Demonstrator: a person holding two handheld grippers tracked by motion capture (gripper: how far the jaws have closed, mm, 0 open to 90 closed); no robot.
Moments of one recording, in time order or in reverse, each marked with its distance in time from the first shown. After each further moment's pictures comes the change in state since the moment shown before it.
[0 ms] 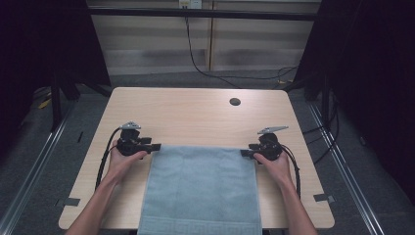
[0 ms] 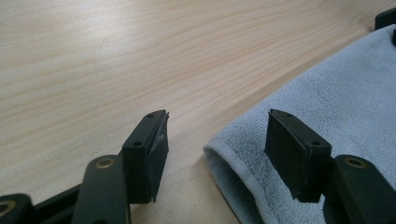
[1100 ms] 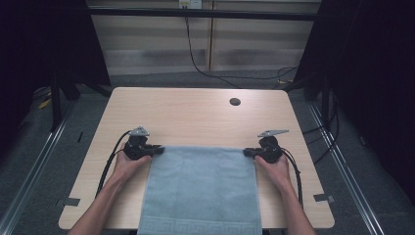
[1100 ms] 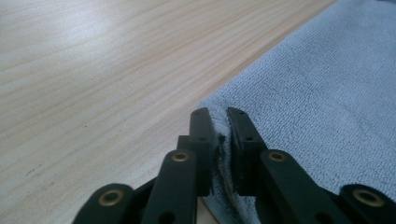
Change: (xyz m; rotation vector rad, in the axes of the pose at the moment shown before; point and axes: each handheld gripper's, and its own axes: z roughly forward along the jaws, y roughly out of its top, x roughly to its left) left arm -0.011 -0.008 0.017 0.029 -0.072 0.124; right arm 0.004 -0.008 -0.002 -0.030 -0.008 0.009
